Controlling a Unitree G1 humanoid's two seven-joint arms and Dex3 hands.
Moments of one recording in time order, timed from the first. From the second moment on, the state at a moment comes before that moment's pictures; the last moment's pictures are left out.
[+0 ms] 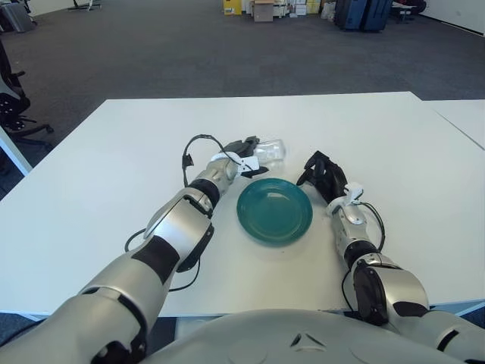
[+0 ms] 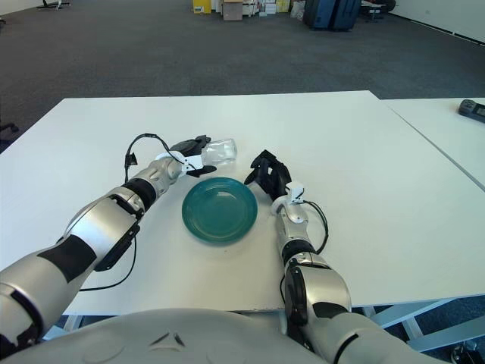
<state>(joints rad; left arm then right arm) -0.89 0.00 -0.48 1.38 0.64 -0.15 0.09 -0.44 -0.02 -0.20 1.16 0.13 -0.69 0.32</state>
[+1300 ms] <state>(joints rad) -0.90 0.05 -0.67 1.38 0.83 -0.14 0.17 -0.42 -0.01 -0.19 1.14 0.13 -0.73 0.27</state>
